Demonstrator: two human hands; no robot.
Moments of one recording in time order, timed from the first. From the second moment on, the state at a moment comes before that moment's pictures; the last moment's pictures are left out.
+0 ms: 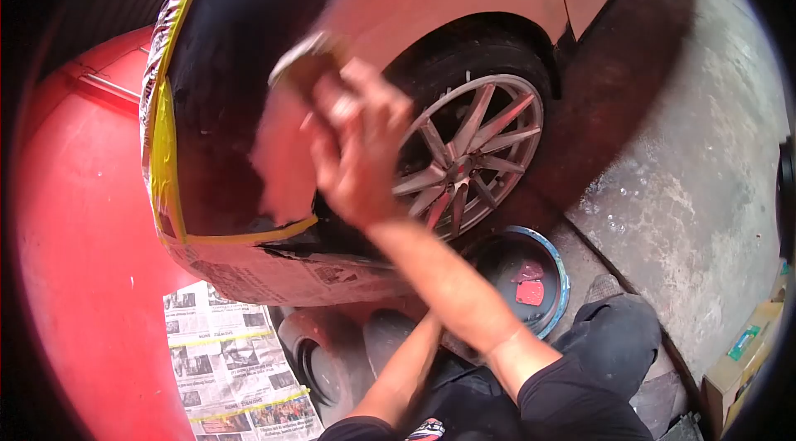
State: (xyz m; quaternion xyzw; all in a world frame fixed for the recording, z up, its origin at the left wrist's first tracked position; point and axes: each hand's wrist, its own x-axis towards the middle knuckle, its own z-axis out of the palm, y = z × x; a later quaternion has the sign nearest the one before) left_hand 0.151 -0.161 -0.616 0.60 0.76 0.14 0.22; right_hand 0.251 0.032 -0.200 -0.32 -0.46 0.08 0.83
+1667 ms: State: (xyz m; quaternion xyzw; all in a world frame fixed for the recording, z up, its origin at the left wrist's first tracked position) left_hand 0.157 -0.127 -0.569 0.57 0.79 0.06 0.23; right_hand 0.412 0.197 -0.242 -0.56 -0.25 0.22 0.76
